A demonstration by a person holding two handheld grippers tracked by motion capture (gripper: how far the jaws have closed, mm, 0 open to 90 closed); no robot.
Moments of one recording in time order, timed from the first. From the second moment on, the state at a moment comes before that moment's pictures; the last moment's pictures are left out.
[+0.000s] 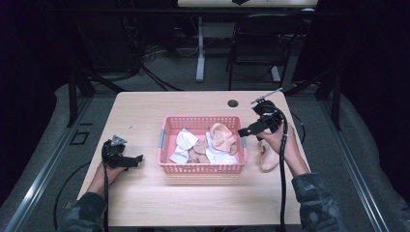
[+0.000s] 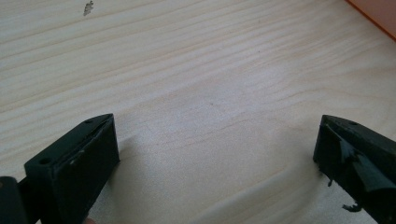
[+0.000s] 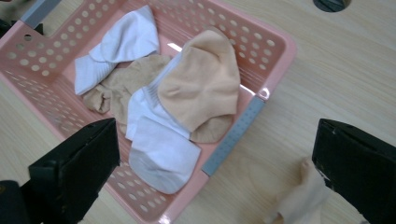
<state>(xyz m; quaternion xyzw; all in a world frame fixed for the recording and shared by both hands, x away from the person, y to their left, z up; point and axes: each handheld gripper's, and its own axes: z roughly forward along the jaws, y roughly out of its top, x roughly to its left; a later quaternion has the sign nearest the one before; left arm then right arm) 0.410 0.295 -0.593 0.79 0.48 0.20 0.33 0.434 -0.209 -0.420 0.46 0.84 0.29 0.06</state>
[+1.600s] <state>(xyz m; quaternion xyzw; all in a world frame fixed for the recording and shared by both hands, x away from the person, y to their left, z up) 0.410 0.295 -0.593 0.79 0.48 0.20 0.33 0.501 -0.118 -0.489 0.46 0.86 0.24 0.02</state>
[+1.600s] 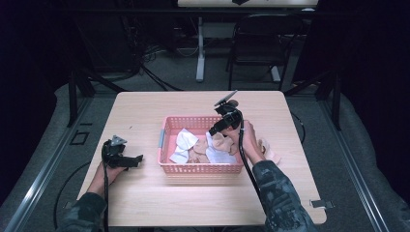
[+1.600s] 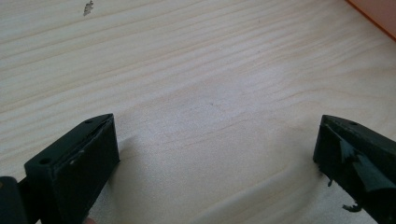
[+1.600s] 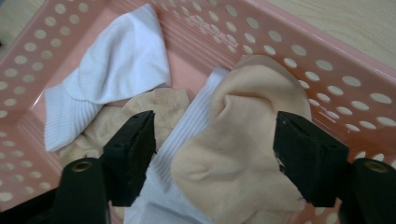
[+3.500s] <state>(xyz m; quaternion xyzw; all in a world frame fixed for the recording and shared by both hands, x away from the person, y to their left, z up) 0.411 0.294 -0.592 0.79 0.48 0.20 0.33 0.455 -0.140 -0.425 0.42 0.86 0.29 0.08</state>
